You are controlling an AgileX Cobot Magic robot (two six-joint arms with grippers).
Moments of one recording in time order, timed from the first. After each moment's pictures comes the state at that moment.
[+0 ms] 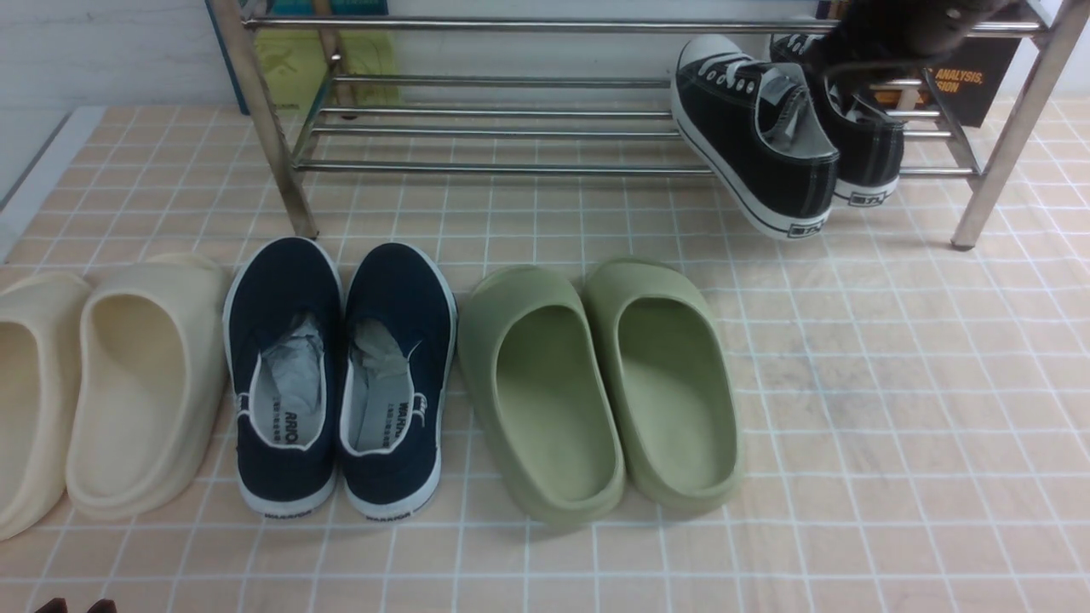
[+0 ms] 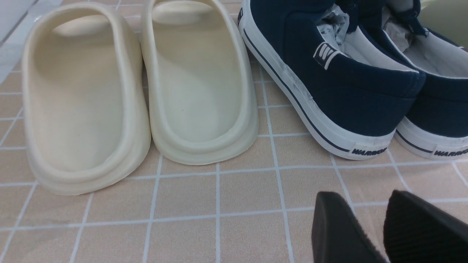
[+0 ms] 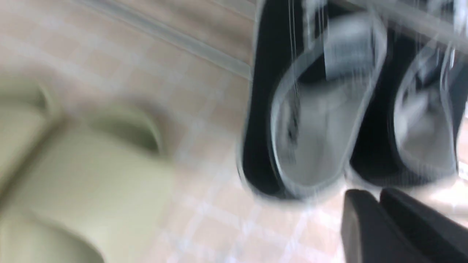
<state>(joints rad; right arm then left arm) 0.20 1.95 -1.97 0.01 1.10 -0.19 -0.08 -0.01 0.02 0.02 0.38 0.01</state>
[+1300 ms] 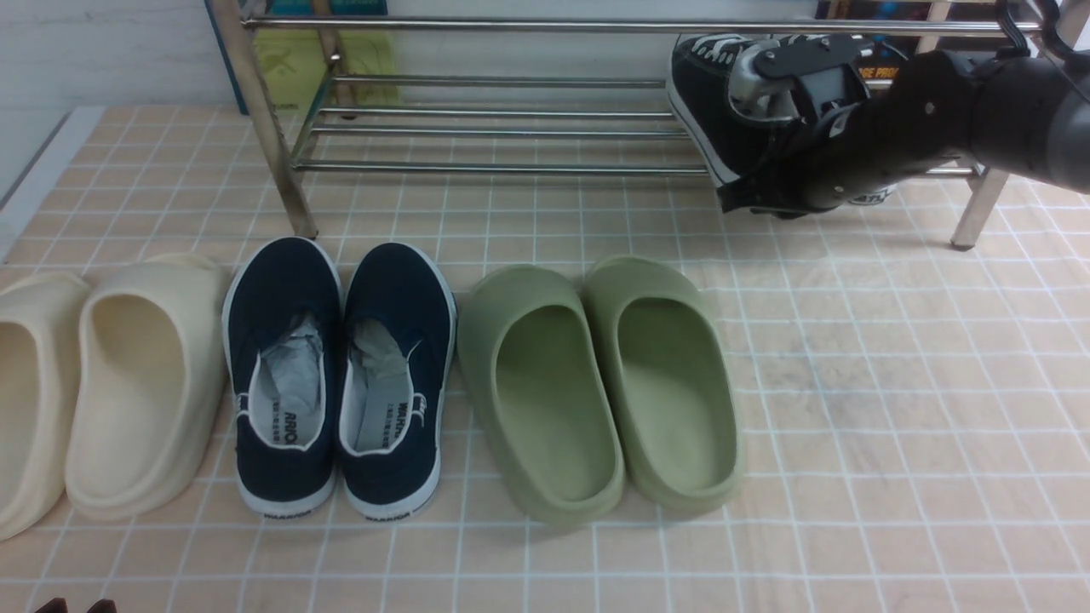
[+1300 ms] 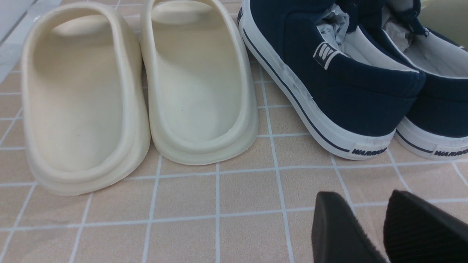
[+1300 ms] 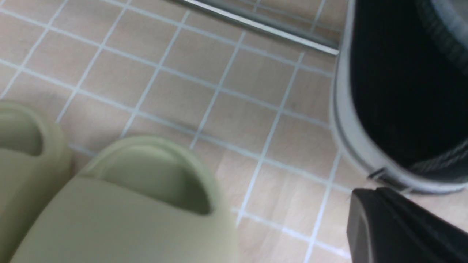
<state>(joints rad) 0.26 2.02 -1.58 0.24 0.45 -0.19 -0.08 -0.01 0.02 0.02 0.38 0.01</state>
